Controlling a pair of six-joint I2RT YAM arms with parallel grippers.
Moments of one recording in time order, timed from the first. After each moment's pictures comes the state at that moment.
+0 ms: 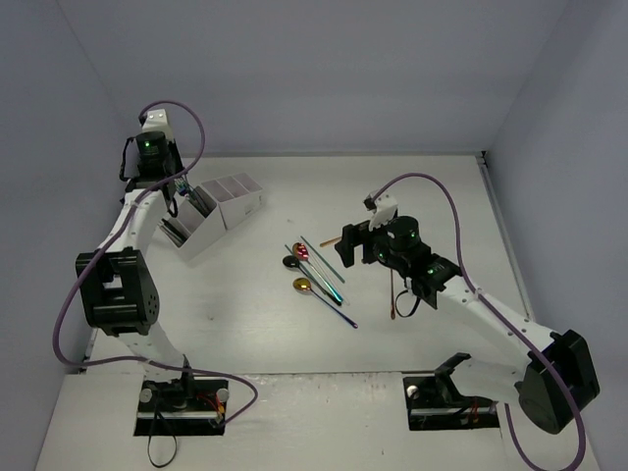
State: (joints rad) left arm 0.06 1.72 1.44 -0.10 -0.15 -0.09; right arm 0.58 1.14 0.73 0.02 -0.02 0.18
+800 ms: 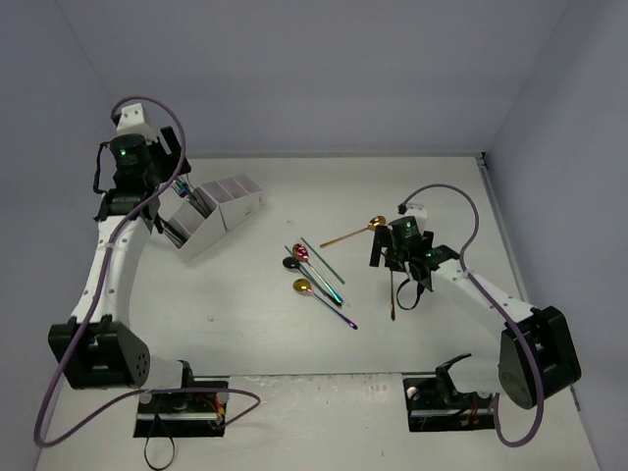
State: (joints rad) left arm 0.03 1.37 1.38 -0.29 -0.08 -0.23; right arm 0.43 1.30 0.76 -0.33 0.28 0.47
